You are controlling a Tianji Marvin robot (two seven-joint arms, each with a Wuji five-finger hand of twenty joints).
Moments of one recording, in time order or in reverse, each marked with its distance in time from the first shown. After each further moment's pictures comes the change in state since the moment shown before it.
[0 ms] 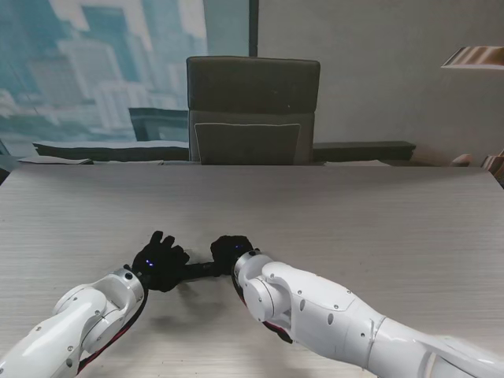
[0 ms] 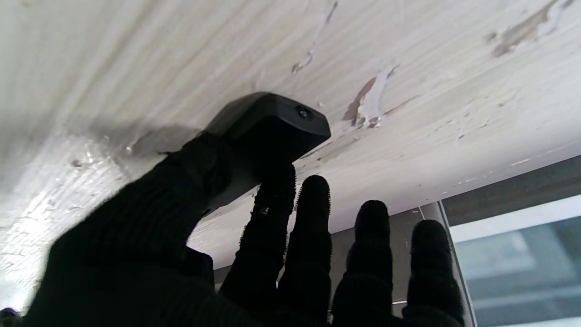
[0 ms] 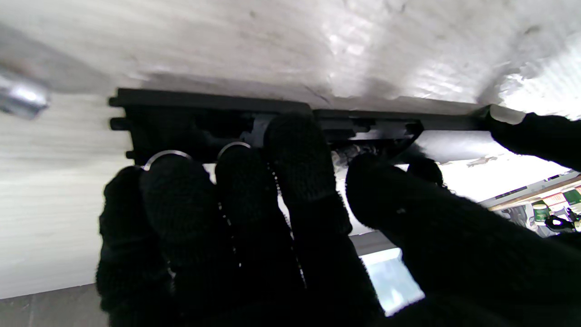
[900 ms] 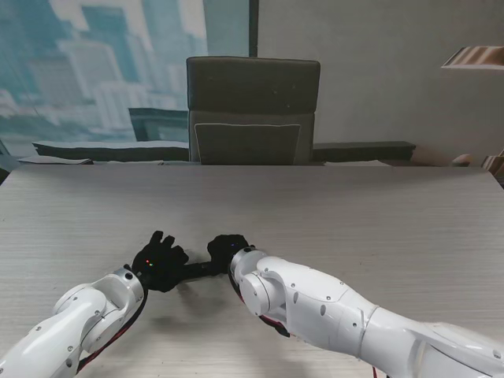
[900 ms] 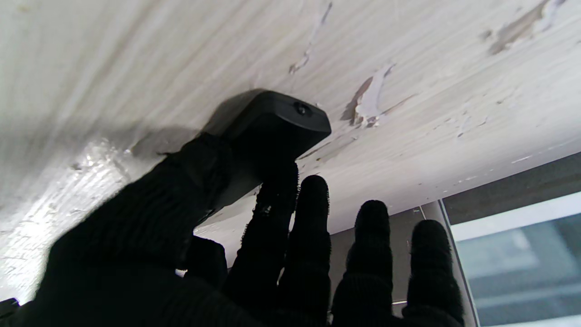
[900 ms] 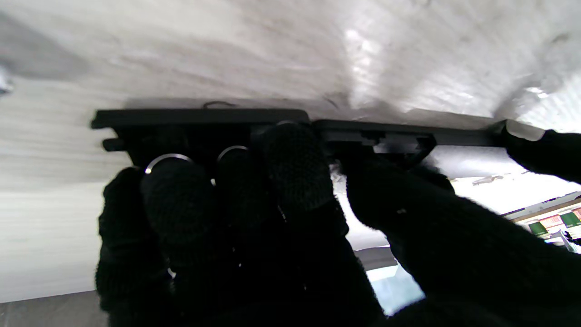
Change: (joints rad) left arm 0.000 0.003 0.000 -0.002 0.011 -0.003 -0.002; right arm 0.058 -0.032 -0.053 0.066 0.019 -0.016 0.030; left_hand -0.001 0.006 -0.002 -0.001 0.024 0.015 0.000 0.000 0.000 -0.010 0.000 0.000 0.000 0.000 0.000 0.000 0.000 0.000 0.000 0.000; right_hand -0.006 0.000 0.001 -0.008 0.005 0.042 0.088 -0.002 -0.003 0.002 0.026 0.001 0.000 -0.001 0.022 0.000 0.007 0.001 0.014 0.010
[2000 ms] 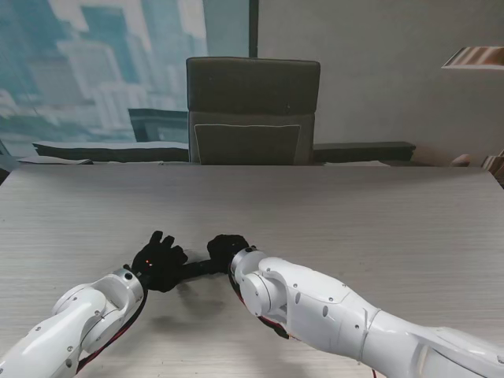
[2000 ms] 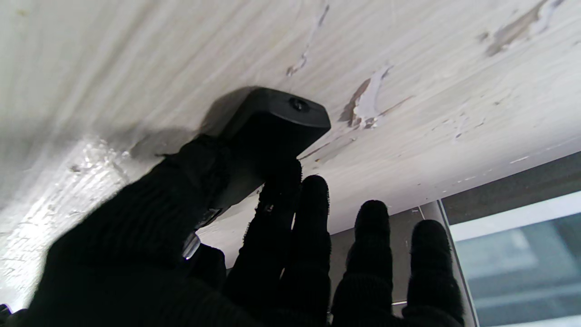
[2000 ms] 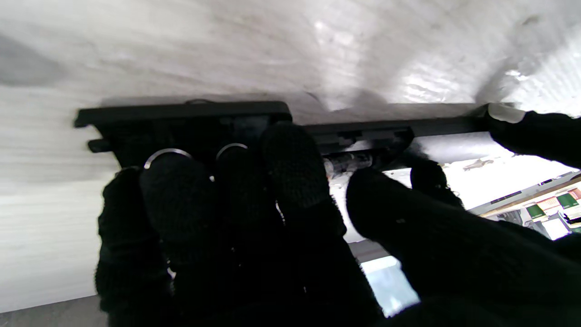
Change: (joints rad) left arm 0.000 0.001 0.000 0.001 0.002 0.001 0.001; right arm -0.020 0.005 0.027 -0.020 0.025 -0.005 -0.011; left_hand -0.010 0.004 0.003 -0.001 0.023 0.025 0.008 0.000 0.000 0.000 0.000 0.000 0.000 0.000 0.000 0.000 0.000 0.000 0.000 0.000; right_hand -0.014 0.109 -0.010 0.009 -0.046 0.019 -0.022 0.004 -0.013 0.014 -0.022 0.000 0.013 -0.001 -0.032 0.000 0.008 0.001 0.000 0.003
